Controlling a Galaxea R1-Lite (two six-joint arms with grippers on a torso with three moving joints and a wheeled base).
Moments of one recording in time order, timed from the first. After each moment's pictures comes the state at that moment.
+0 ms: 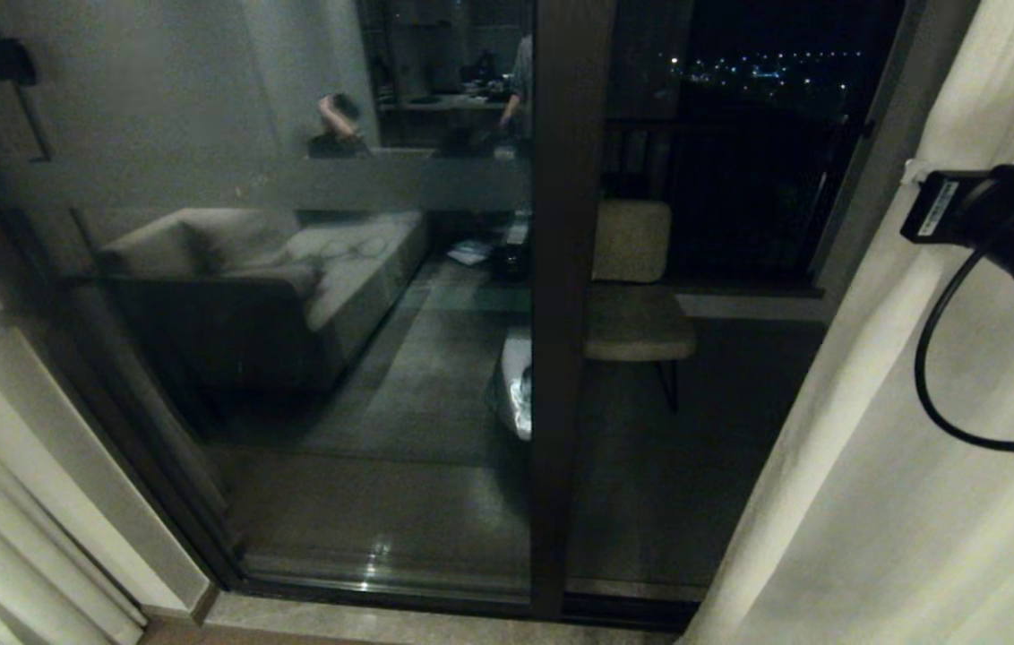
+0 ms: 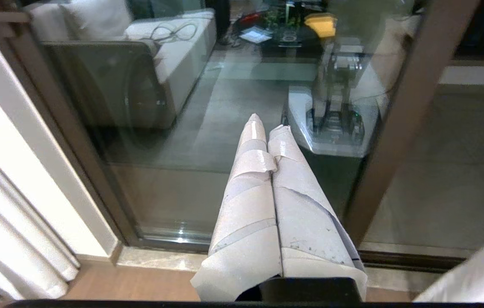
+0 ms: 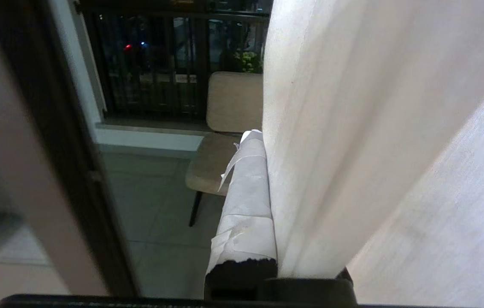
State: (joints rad) left arm 0.00 0.00 0.00 0.00 0.01 0.02; right arm 0.11 1.54 -0.95 -0.74 -0.14 -0.05
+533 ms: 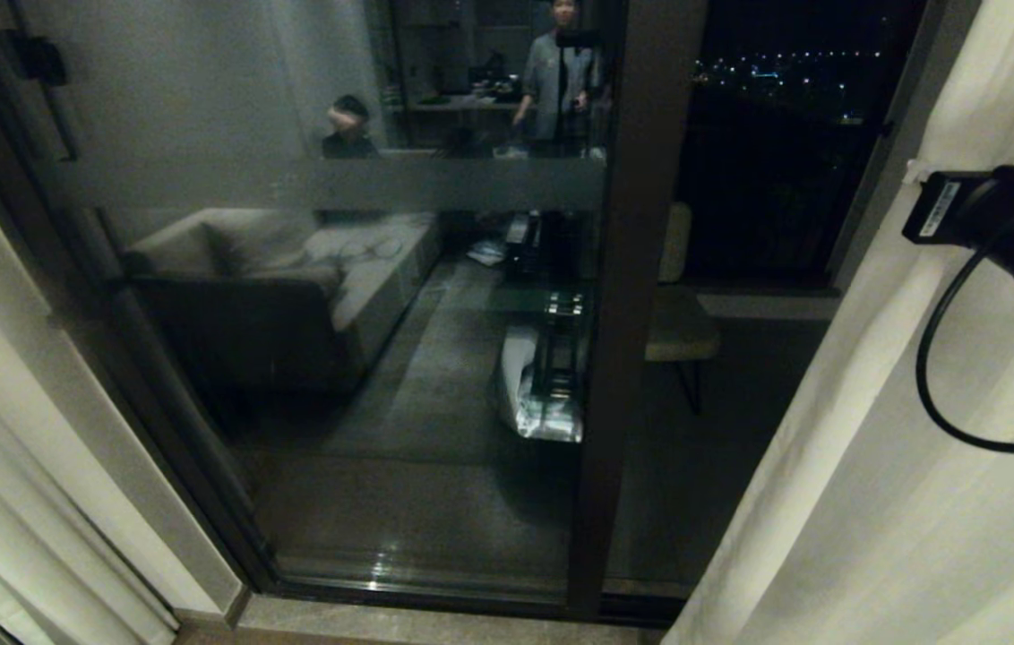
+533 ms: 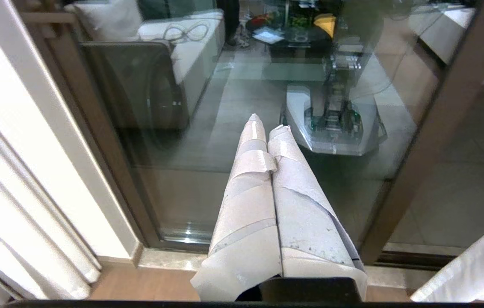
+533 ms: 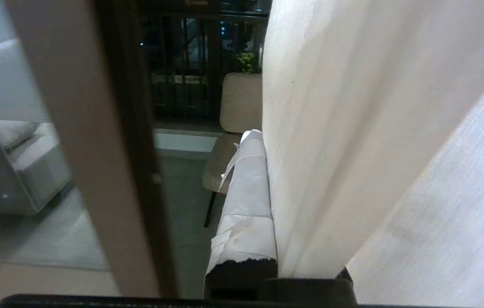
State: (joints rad) left arm 0.00 0.00 0.00 0.00 0.01 0.01; right arm 0.11 1.54 -0.95 -0.74 -0.14 -0.05
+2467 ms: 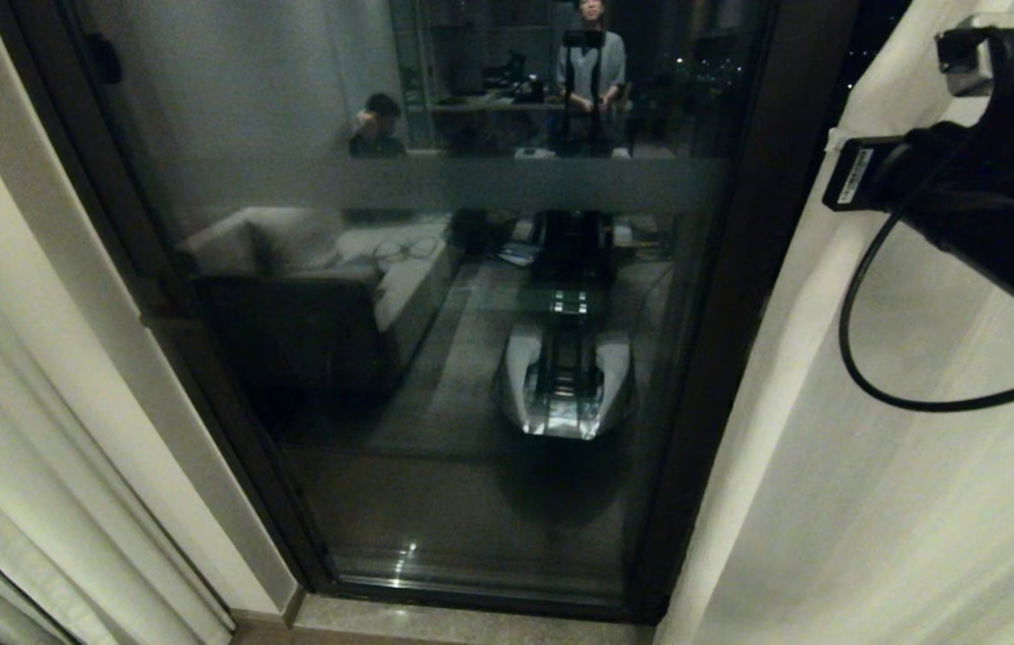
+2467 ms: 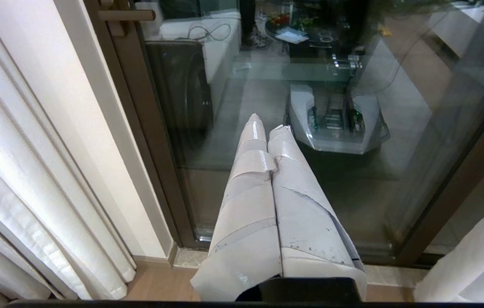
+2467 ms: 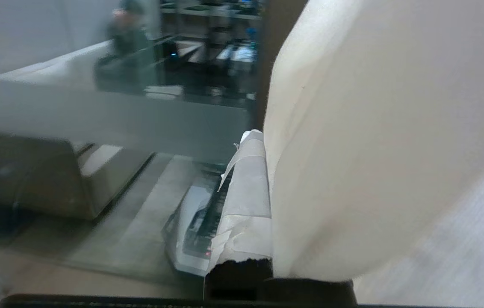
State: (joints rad) left arm 0.00 0.00 0.00 0.00 0.01 0.01; right arm 0.26 1.64 -1.12 -0.73 -0.20 -0.10
